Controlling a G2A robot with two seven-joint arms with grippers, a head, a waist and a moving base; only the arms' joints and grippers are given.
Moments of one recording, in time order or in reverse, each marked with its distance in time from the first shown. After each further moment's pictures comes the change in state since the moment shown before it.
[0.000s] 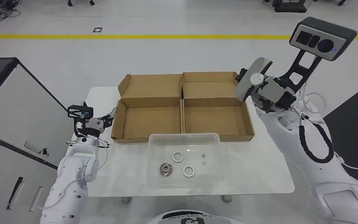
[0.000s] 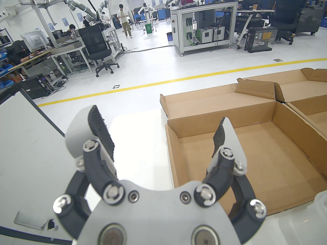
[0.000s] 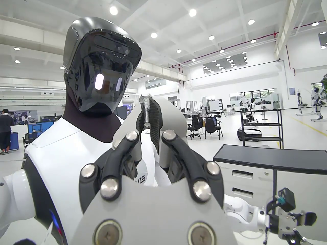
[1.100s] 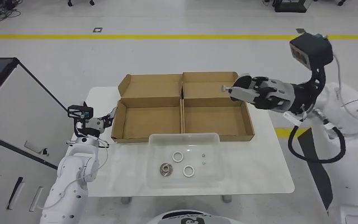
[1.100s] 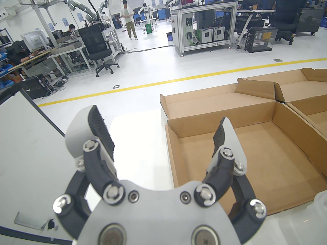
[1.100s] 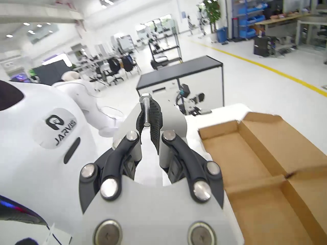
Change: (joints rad) left arm 0.000 0.000 0.000 0.000 0.000 0.000 0.000; right arm -0.243 0.092 0.488 -0.124 -0.469 0.479 0.363
